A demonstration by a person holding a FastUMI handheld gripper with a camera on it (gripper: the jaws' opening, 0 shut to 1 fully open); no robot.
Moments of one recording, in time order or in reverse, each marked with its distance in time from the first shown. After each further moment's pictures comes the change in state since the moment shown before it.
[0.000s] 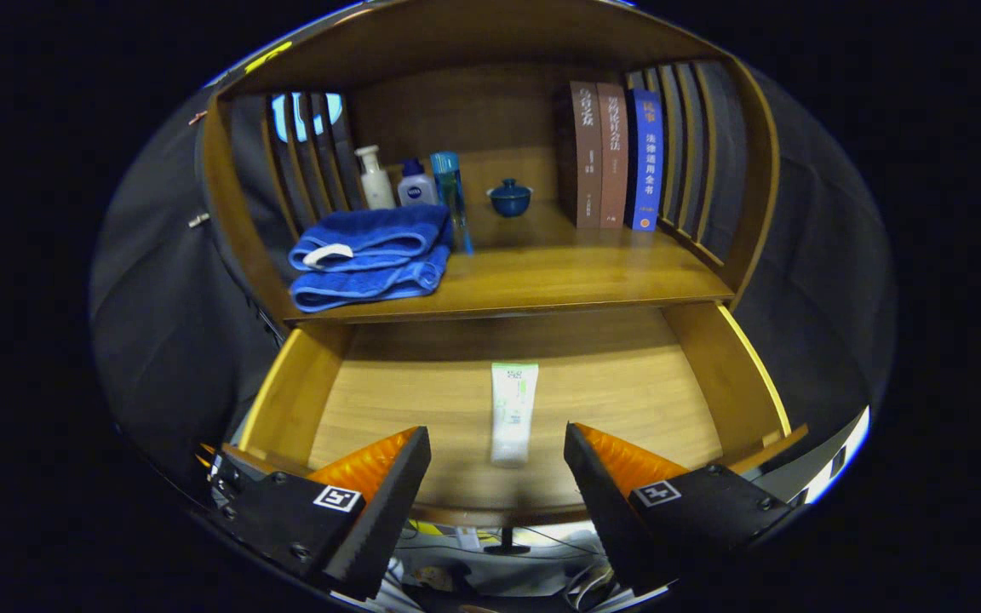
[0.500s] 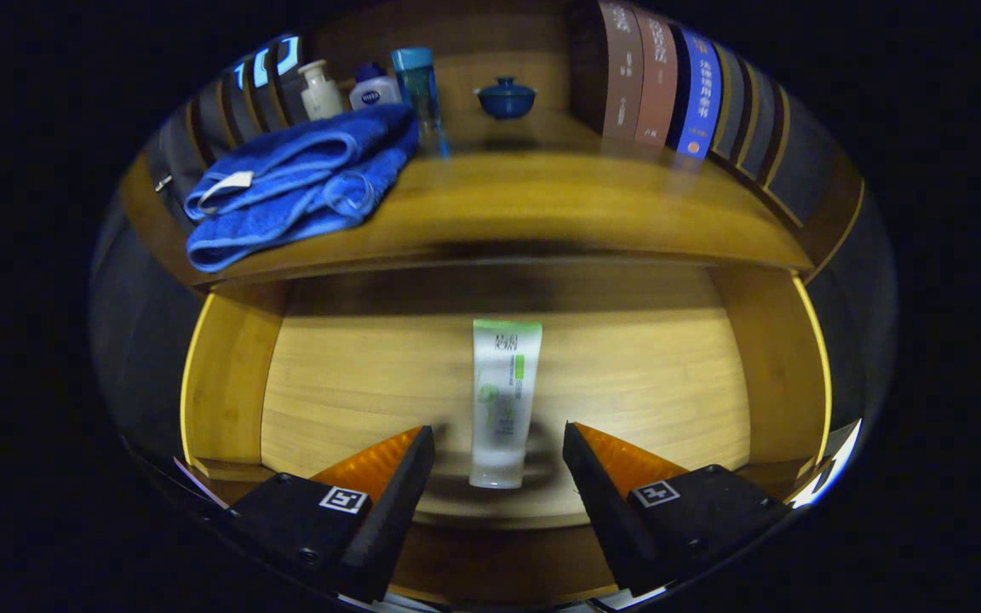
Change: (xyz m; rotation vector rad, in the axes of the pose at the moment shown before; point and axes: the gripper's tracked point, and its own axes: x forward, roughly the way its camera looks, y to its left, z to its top) arm 0.081 -0.013 -0.043 0.016 0.342 -0.031
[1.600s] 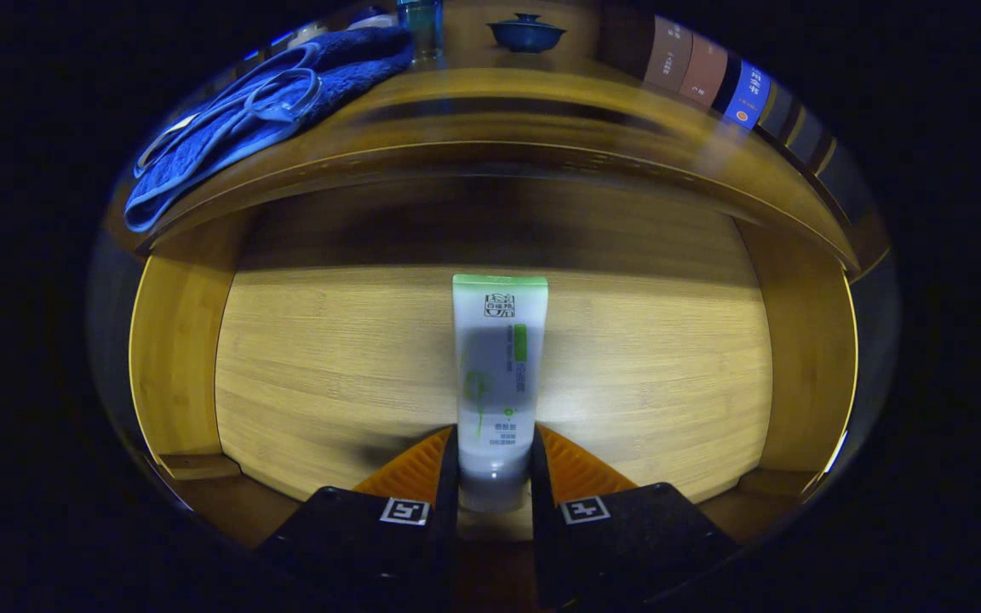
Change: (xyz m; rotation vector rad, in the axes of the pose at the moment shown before) arm 0.038 -0.004 -0.019 -0.072 0.140 -0.061
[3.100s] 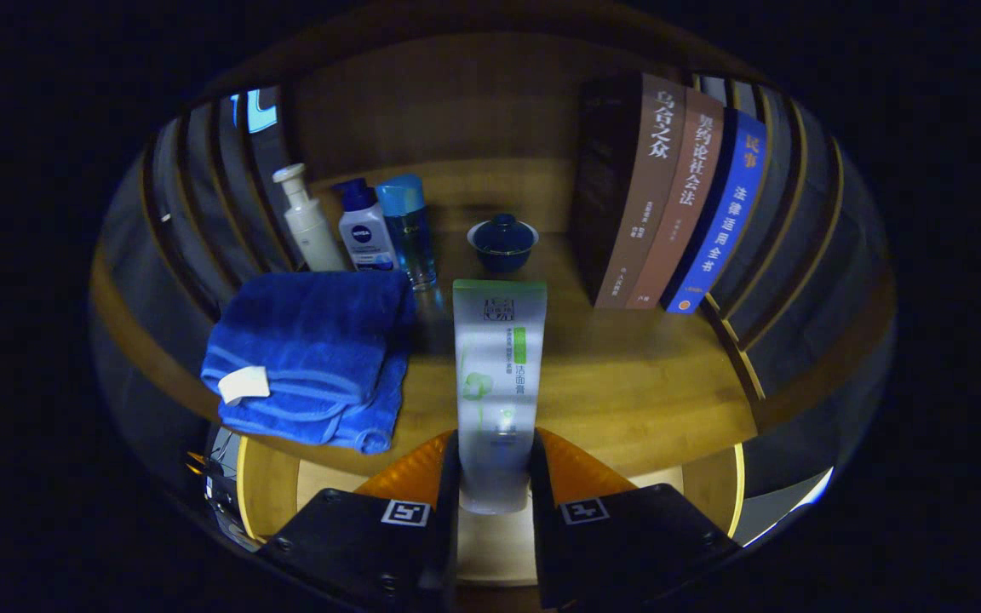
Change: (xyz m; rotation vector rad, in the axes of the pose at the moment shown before) arm -0.106 -0.016 0.193 0.041 -0.412 0.004
